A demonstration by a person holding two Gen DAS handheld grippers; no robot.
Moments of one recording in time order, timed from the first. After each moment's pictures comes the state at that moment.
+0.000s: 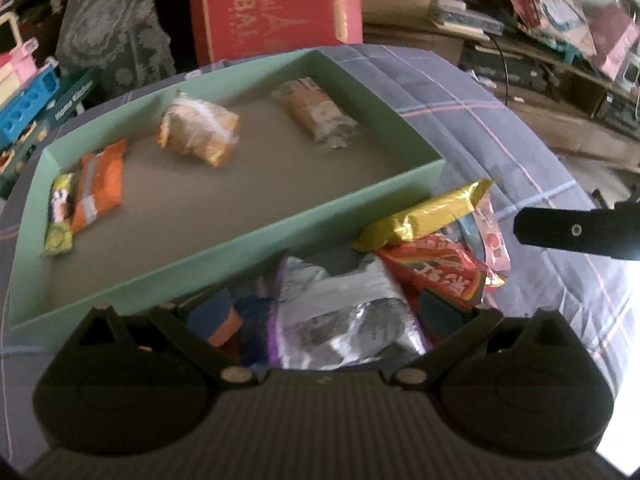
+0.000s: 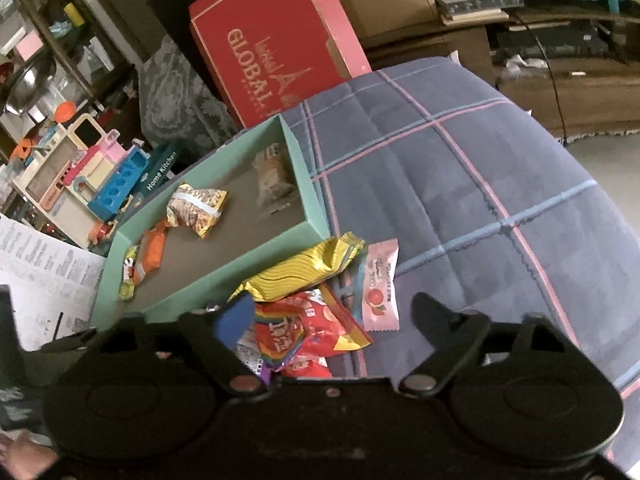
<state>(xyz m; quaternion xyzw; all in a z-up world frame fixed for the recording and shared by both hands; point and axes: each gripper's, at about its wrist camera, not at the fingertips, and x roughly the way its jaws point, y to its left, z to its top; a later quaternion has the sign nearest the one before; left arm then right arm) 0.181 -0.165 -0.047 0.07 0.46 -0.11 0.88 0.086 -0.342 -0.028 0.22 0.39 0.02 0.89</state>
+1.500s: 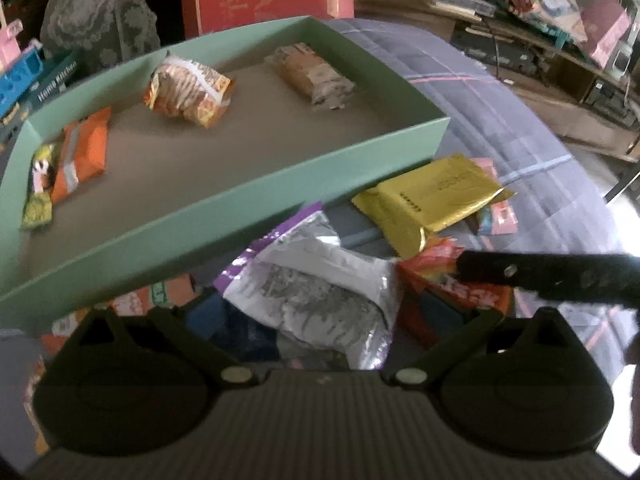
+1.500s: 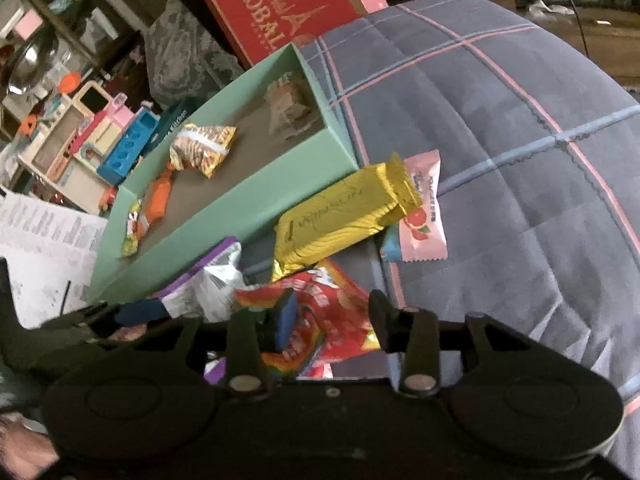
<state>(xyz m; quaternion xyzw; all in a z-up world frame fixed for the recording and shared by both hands) 0.180 -0.149 -0.074 0.07 0.49 -0.13 0.86 0.096 -0.314 -0.071 0.24 0.44 0.06 0.86</state>
